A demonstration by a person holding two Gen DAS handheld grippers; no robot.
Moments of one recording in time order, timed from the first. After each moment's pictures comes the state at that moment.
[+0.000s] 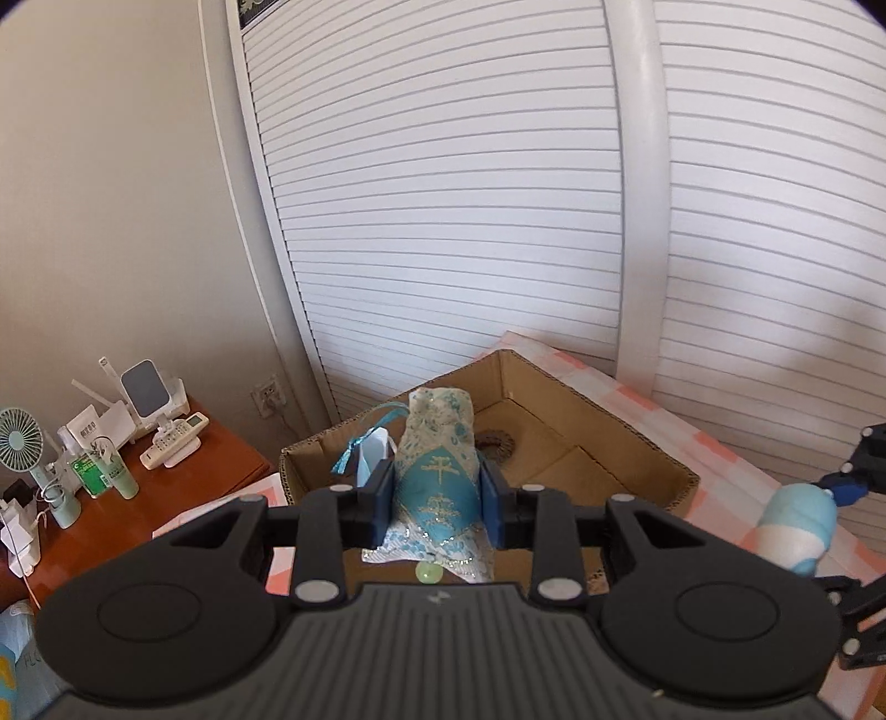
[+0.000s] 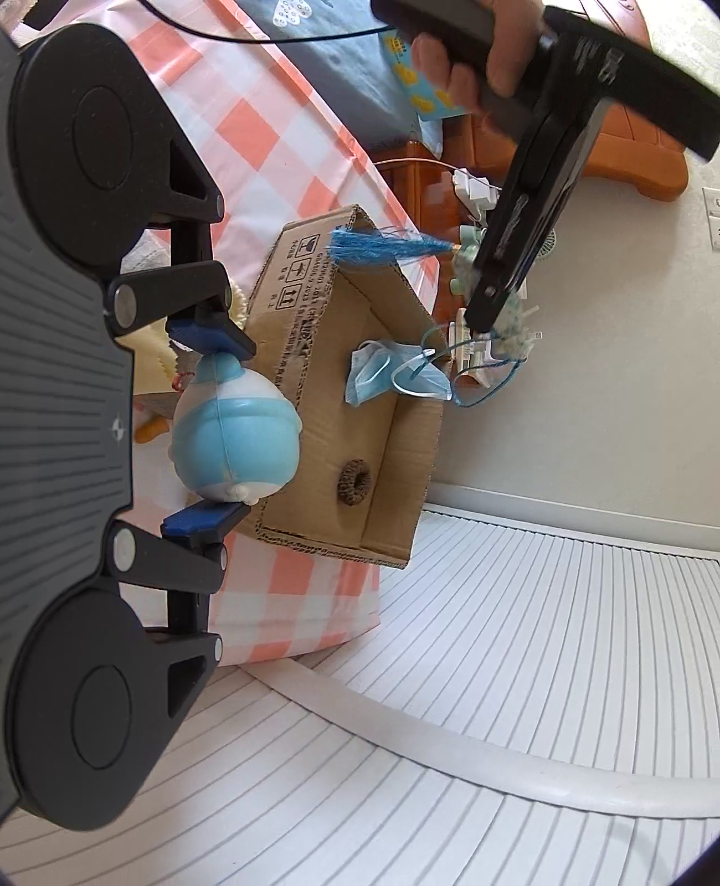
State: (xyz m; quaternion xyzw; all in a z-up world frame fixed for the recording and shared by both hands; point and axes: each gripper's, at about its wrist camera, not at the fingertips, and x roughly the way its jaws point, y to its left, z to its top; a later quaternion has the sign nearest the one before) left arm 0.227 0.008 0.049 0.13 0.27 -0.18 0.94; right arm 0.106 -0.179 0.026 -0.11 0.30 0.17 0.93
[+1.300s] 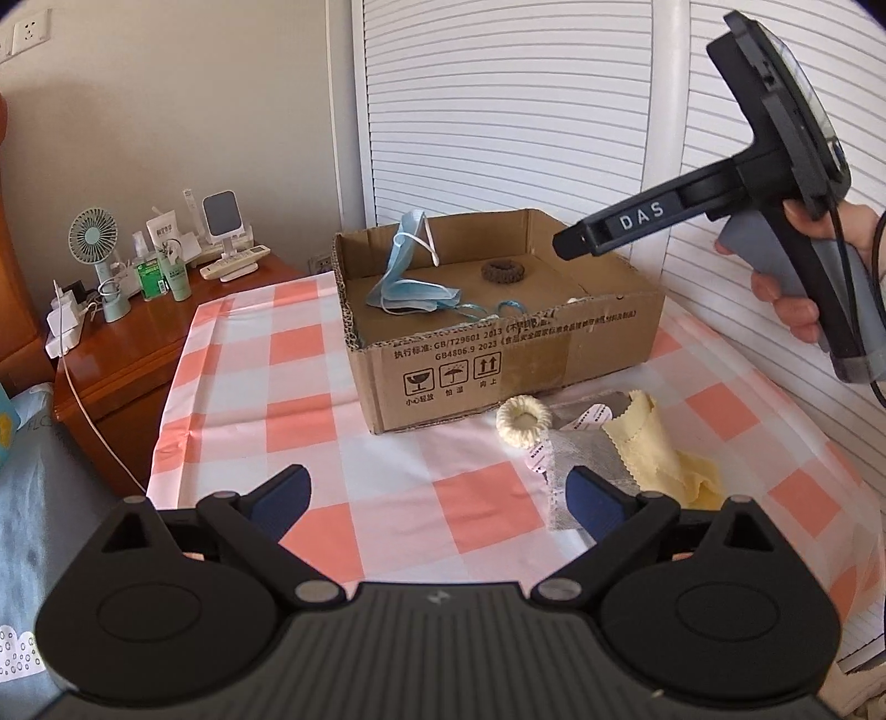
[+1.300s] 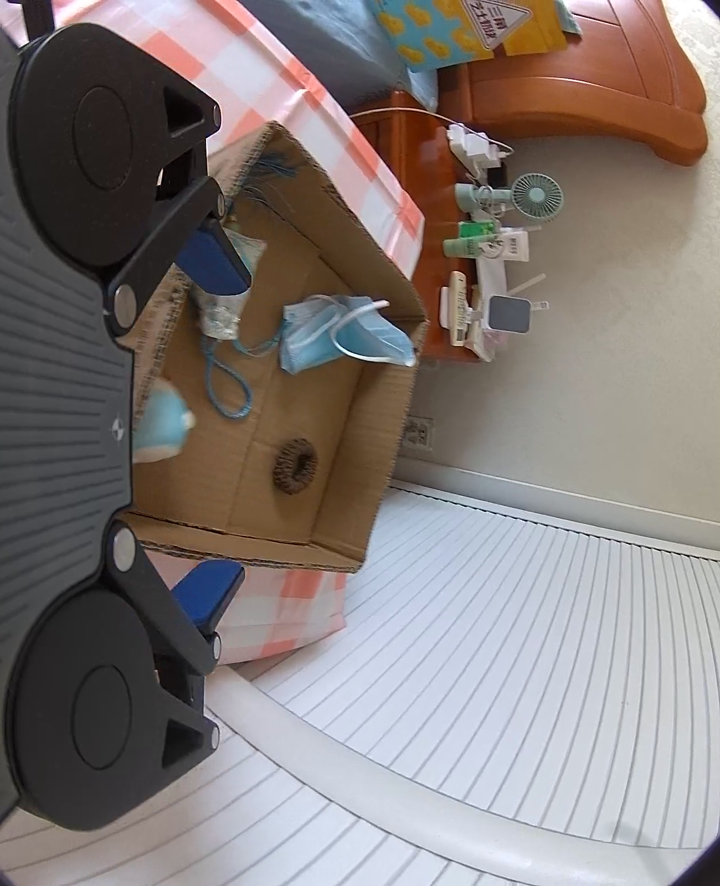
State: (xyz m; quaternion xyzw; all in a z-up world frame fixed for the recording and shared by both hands) left arm 0.075 0.045 -0.024 0.05 0.33 -0.10 0.94; right arm 0.198 -0.144 0.023 -0.13 0.32 0.14 0.93
